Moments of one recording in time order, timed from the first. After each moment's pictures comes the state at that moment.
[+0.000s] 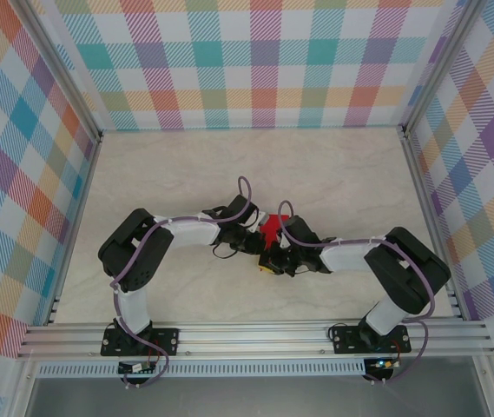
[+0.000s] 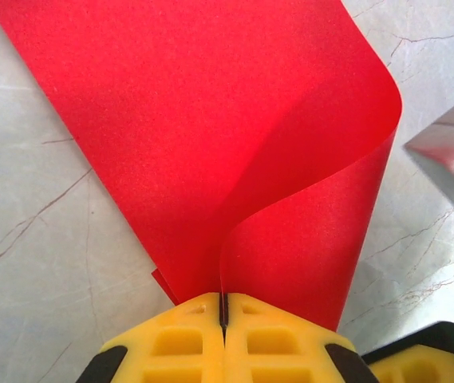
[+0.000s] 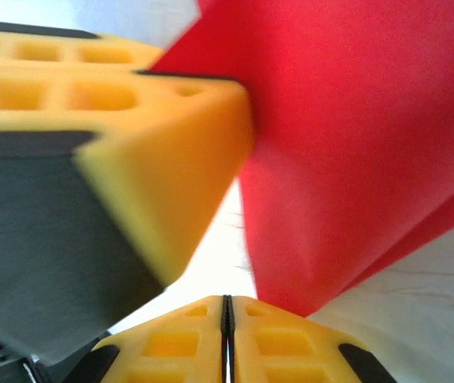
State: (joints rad) left arm -0.73 1.88 1.05 -0.24 0.35 -0.40; right arm 0.74 1.61 0.58 0.12 -0.49 1.13
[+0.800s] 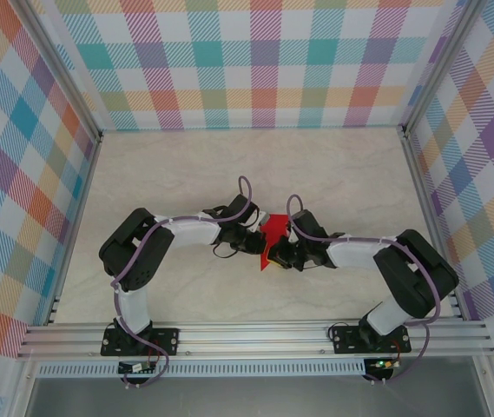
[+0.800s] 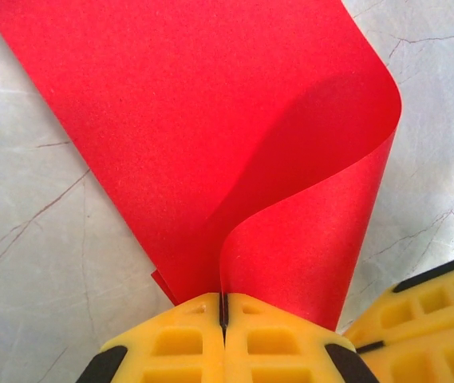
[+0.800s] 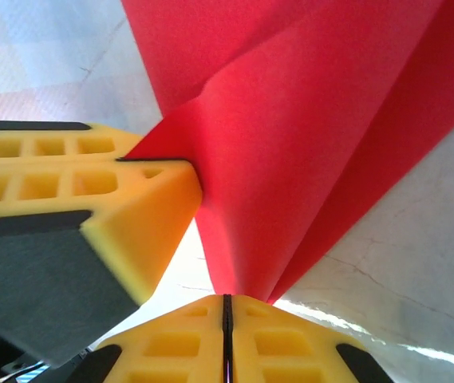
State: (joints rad) left arm -0.73 1.88 1.06 -0.24 0.36 -0.40; right arm 0.65 1.56 0.60 0.02 -0.47 1.07
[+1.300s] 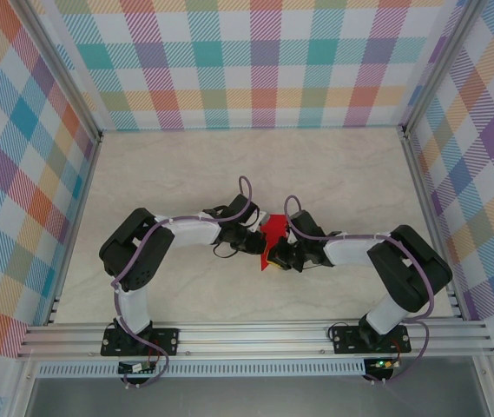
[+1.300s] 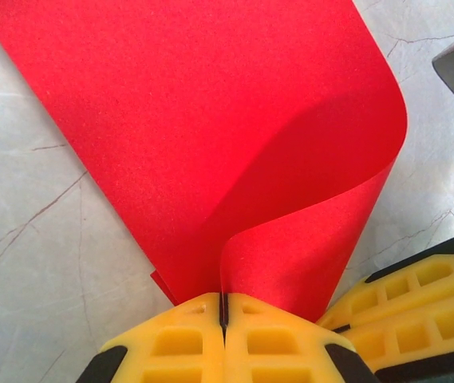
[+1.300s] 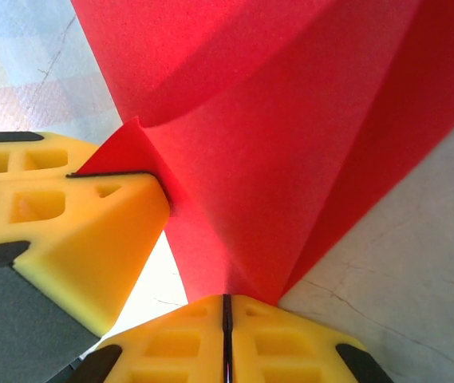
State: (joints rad) left arm -0.73 1.88 1.06 -0.24 0.36 -0.39; right arm 0.64 1.60 0.61 0.00 -0.46 1.06
